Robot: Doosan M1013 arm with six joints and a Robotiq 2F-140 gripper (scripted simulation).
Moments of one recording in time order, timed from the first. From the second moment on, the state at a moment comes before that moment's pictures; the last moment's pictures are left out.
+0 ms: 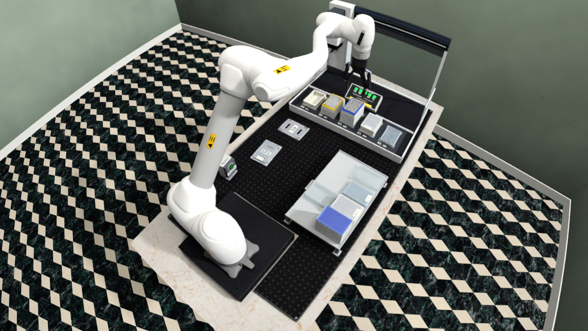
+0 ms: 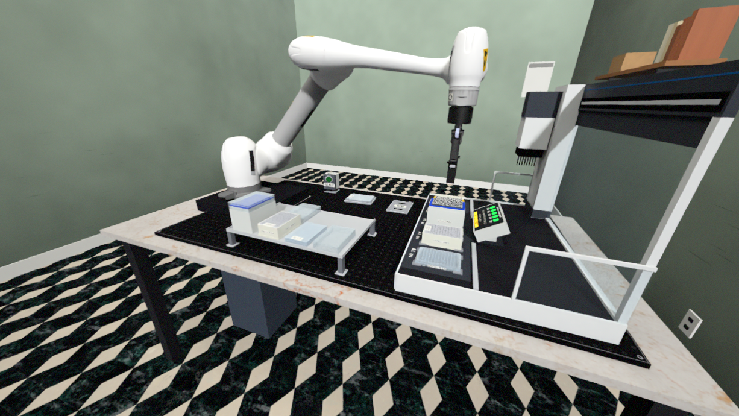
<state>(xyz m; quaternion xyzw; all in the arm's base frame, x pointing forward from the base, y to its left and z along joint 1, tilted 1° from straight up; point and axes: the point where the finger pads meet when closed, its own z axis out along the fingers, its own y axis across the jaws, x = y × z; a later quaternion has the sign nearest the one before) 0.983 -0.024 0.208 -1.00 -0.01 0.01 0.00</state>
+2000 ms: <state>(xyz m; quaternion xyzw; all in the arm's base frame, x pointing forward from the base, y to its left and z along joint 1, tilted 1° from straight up) 0.984 -0.024 0.295 -1.00 -0.01 0.00 0.00</state>
